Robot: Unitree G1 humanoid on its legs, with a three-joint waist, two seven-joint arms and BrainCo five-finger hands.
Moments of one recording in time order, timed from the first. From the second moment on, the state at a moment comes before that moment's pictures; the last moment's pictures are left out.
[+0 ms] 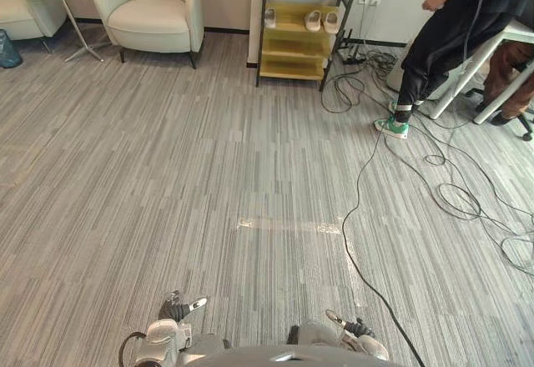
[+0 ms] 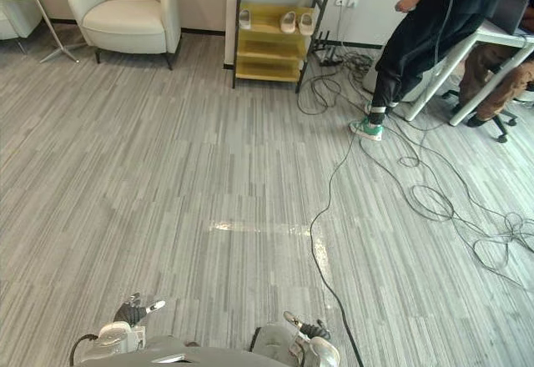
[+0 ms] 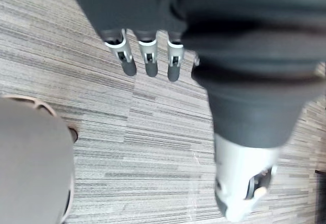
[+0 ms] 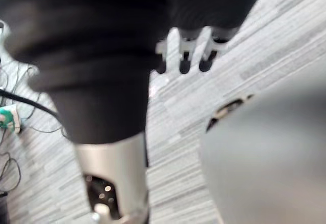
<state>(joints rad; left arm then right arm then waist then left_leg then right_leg) 0.04 0.06 0.05 1.03 -0.08 -0.05 0.10 0.02 -0.02 -0.41 1.01 0.19 -0.04 -0.15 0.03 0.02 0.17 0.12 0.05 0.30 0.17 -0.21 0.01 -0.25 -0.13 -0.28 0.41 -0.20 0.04</state>
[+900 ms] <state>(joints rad) 0.03 0.03 0.11 1.04 -0.04 -0.05 0.08 0.07 -0.01 -0.46 1.02 0.16 -0.04 -0.15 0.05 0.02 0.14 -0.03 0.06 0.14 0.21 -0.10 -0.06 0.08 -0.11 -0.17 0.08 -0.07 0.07</state>
